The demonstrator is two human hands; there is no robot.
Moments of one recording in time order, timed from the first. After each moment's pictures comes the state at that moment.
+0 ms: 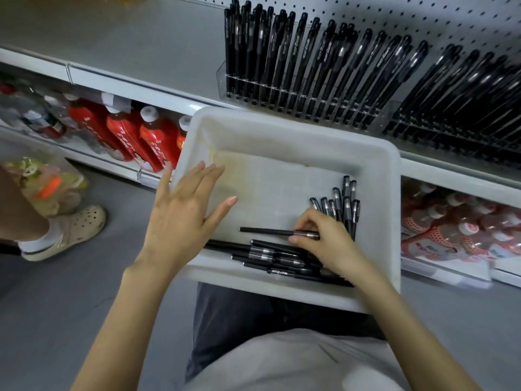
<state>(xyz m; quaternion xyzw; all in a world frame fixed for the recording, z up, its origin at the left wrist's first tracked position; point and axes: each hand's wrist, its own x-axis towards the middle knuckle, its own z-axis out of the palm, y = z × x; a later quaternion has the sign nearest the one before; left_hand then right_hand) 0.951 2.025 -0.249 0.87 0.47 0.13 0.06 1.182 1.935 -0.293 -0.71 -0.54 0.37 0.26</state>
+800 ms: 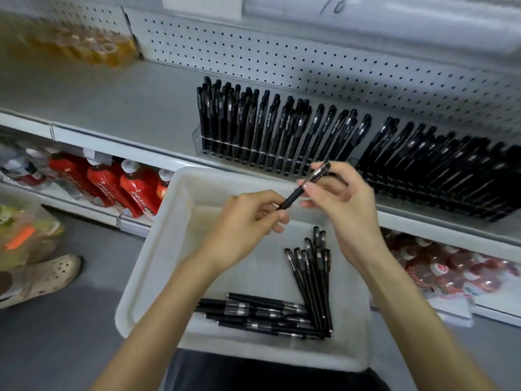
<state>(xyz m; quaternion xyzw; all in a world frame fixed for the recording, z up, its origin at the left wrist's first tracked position) 1.073 2.047 -0.195 0.74 0.38 0.22 0.50 1.227 1.989 -0.185 -0.54 -0.40 0.38 0.64</state>
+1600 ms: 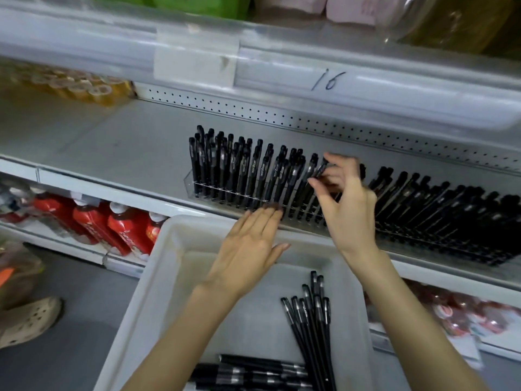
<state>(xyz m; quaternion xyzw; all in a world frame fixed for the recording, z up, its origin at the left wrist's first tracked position) 1.107 2.096 -0.228 0.93 0.36 0.11 0.02 1.265 2.056 -0.174 -0.68 -0.55 -0.03 0.49</state>
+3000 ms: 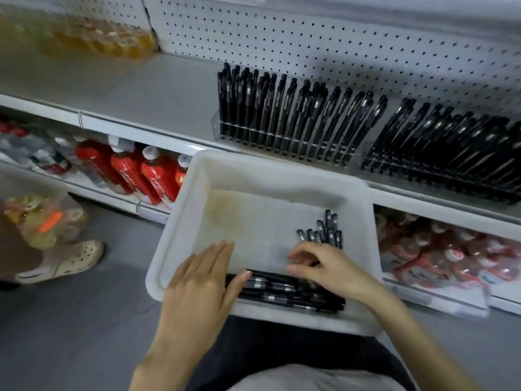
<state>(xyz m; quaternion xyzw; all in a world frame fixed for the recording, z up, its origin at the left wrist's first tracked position) 0.968 1.956 -0.246 0.85 0.51 0.10 0.07 1.209 1.934 -0.274 -0.65 -0.59 0.43 0.19</state>
